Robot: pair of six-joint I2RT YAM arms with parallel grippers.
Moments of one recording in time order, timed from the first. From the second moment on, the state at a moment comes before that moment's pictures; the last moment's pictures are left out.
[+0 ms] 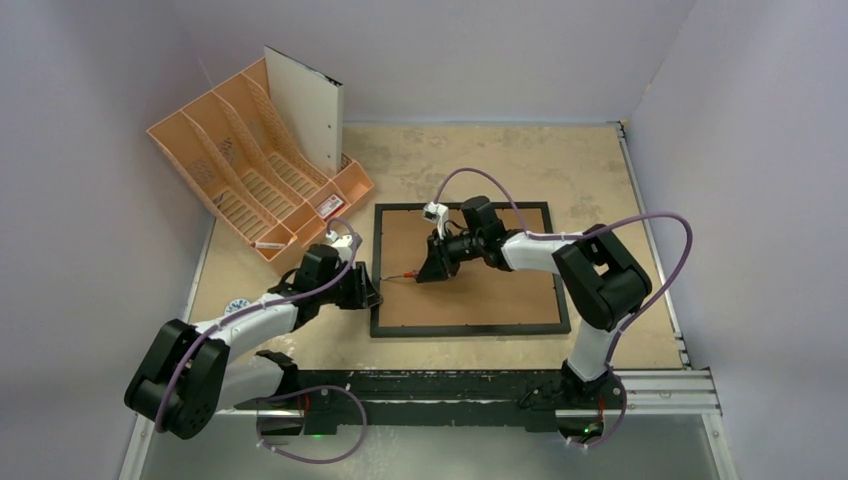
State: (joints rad) left arm -0.44 1.17 0.35 0.04 0.32 -0.49; right arm 0.59 1.81 0.88 0.19 -0.85 0.13
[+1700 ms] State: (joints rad) left arm -0.44 1.13 0.30 0.10 0.31 -0.49; right arm 0.87 1.83 1.33 -0.18 -0.27 0.16
